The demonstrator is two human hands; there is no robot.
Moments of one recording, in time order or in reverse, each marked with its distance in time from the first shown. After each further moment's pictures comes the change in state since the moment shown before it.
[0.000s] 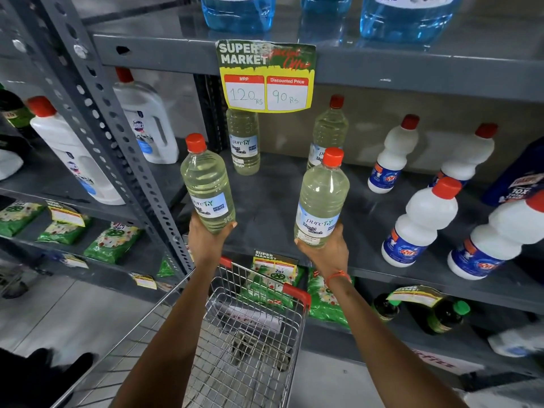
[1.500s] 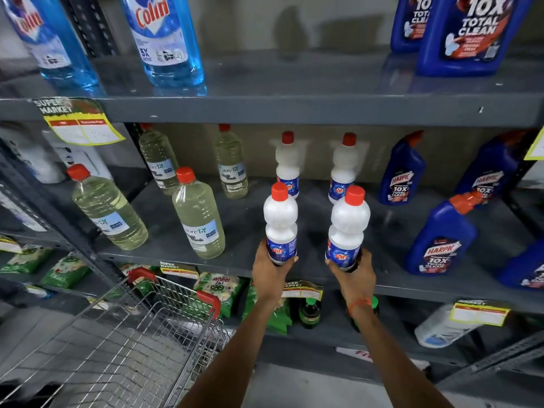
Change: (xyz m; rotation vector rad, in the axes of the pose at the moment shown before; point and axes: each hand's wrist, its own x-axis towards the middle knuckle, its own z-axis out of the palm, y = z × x) left_hand -0.263 0.155 0.214 -0.126 -0.269 0.121; right_hand 0.031 0.151 -0.254 0.241 0.222 0.090
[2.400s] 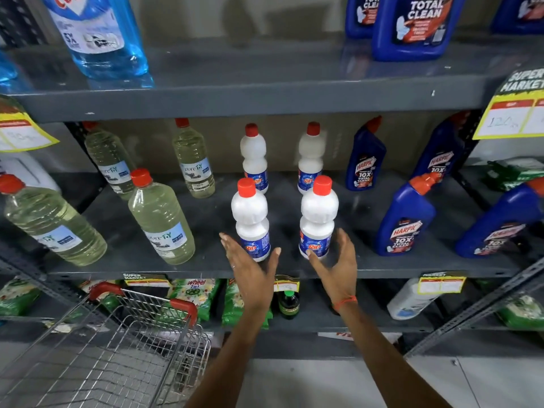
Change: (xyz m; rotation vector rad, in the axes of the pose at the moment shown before) left_hand -0.022 0.009 0.014 0.114 0.071 0.169; right_hand -0.007 0.004 -0.018 0.011 0.021 -0.172
